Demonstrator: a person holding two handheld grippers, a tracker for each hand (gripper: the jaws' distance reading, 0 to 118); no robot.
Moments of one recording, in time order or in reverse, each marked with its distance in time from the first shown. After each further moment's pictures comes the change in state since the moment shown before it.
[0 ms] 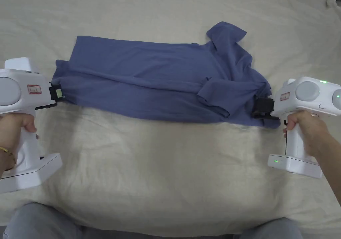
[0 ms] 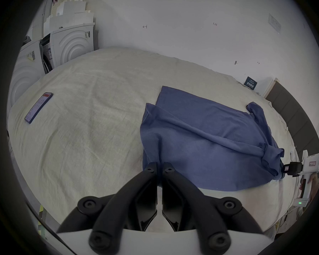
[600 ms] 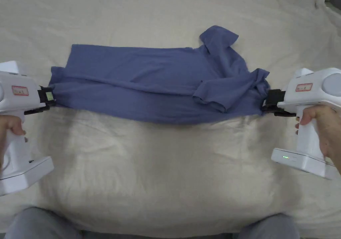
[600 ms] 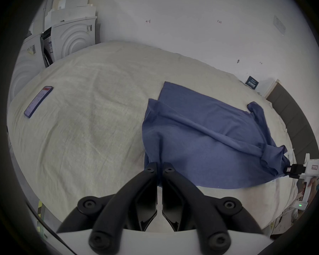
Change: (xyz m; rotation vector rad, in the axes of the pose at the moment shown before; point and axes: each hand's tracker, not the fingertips) left arm -0.008 0.012 0.021 -0.025 -0.042 0.024; right arm 0.030 0.000 0.077 0.089 0.230 -0.105
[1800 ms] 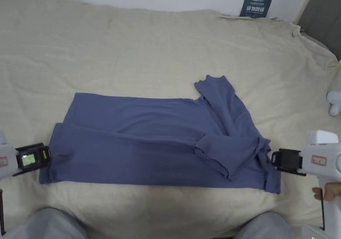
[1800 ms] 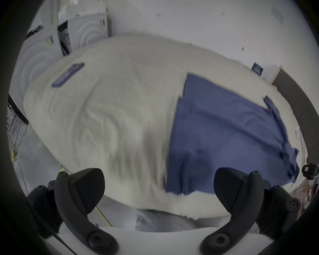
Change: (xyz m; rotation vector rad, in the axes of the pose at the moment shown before) left arm -0.066 -0.092 0.083 0.046 0.117 -0.001; right arm 0.019 -0.130 0.098 0.103 -0.219 0.189
